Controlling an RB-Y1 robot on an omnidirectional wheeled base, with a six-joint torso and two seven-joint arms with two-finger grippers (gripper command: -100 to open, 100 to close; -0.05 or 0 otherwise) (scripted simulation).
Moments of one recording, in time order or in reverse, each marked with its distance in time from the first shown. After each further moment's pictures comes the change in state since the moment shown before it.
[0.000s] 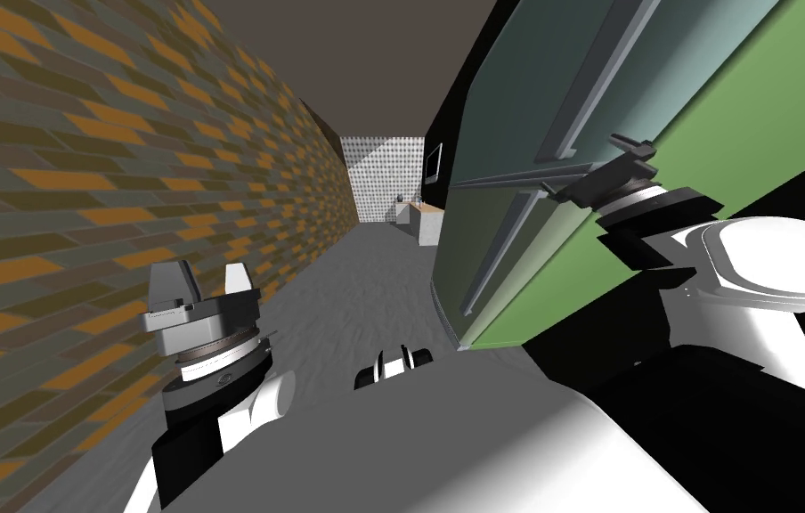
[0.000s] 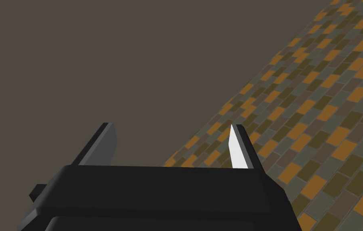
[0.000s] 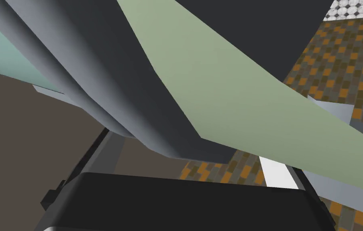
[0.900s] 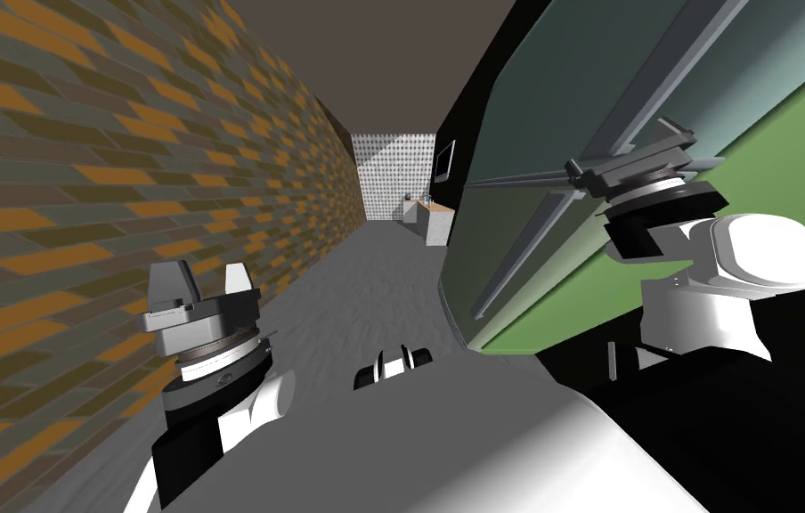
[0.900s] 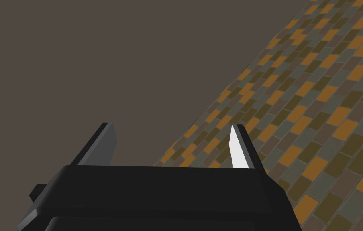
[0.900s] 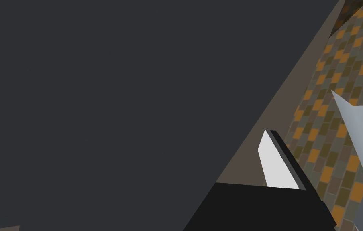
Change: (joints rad) left arm 0.000 0.000 0.000 0.000 0.000 0.000 0.000; right arm -0.136 -0.007 0.021 0.126 -0.165 0.090 -0.131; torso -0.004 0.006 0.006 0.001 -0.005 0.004
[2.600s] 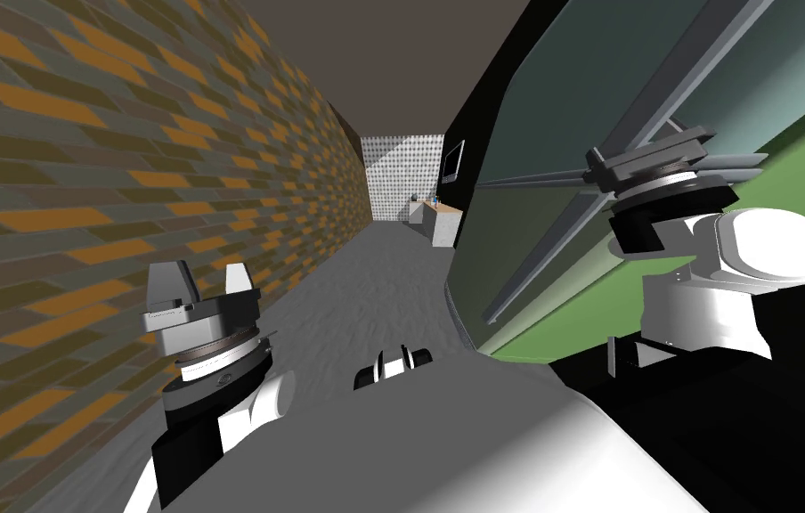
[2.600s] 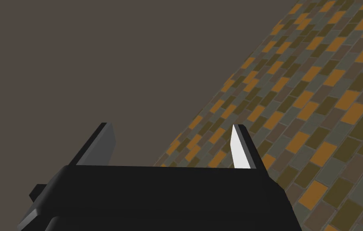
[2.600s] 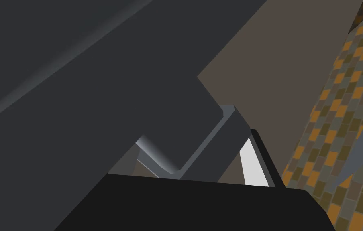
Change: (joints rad) left arm 0.000 0.000 0.000 0.000 0.000 0.000 0.000; right arm -0.025 -0.028 0.001 0.042 0.004 0.058 -0.002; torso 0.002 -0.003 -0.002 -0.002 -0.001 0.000
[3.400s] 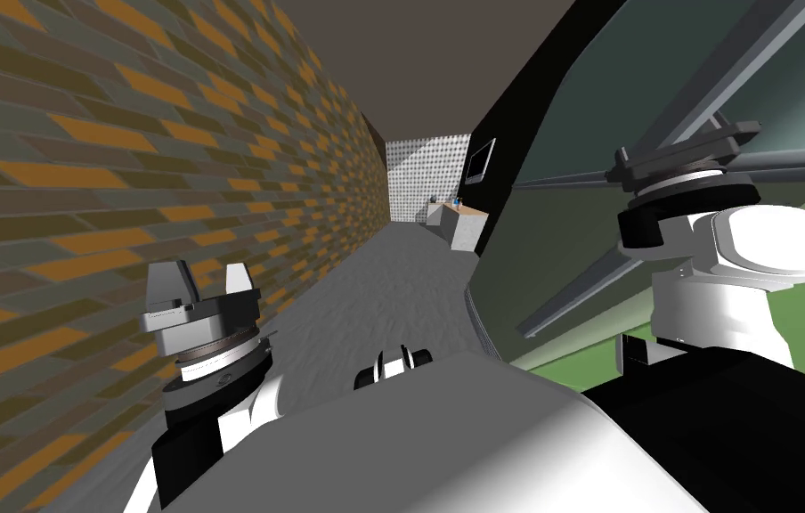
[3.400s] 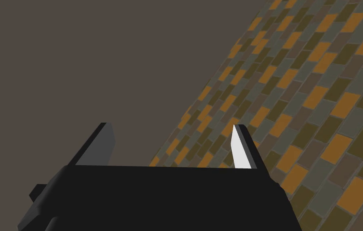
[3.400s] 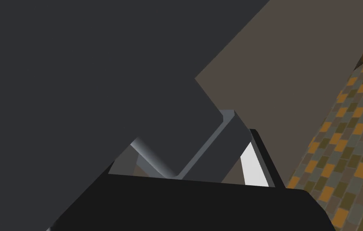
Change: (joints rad) left arm 0.000 0.000 0.000 0.000 0.000 0.000 0.000; right arm 0.006 -0.046 -0.005 0.099 0.101 0.167 0.078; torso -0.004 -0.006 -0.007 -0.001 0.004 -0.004
